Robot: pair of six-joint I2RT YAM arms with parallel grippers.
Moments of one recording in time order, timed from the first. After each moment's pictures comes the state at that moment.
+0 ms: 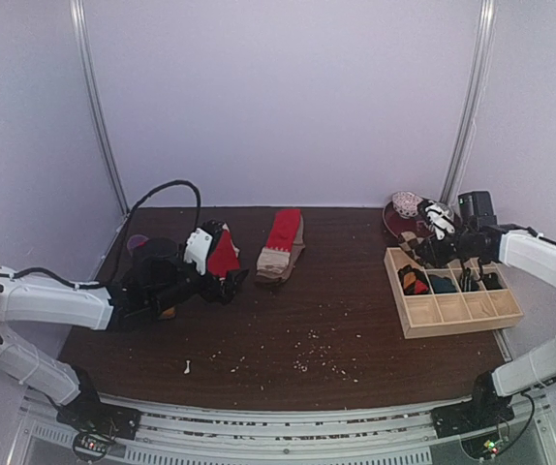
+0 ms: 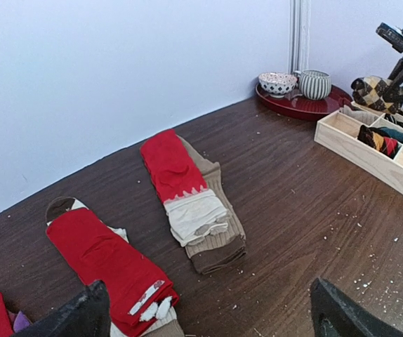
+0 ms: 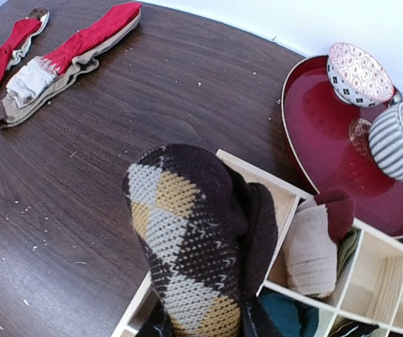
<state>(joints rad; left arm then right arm) -0.84 1.34 0.61 0.48 -0.20 0.00 0.08 1.30 0.89 -0.34 -0.23 -0.29</state>
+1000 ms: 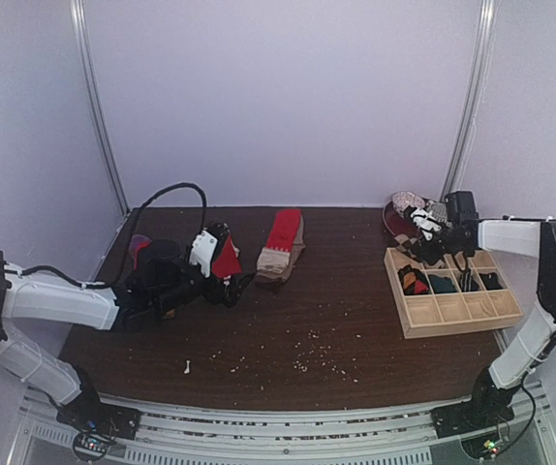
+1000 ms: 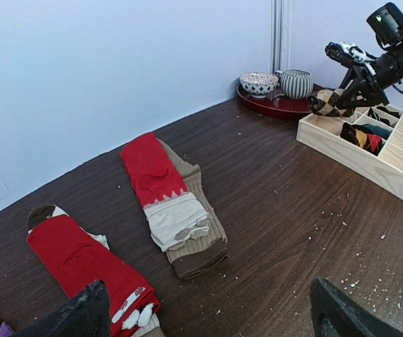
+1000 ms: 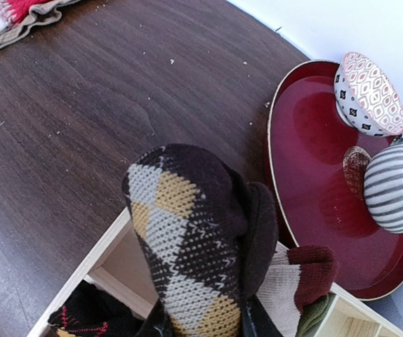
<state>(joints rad) -0.84 1.38 0.61 0.53 -0.13 0.02 0.03 1.62 1.01 -0.21 -0.22 -0.58</state>
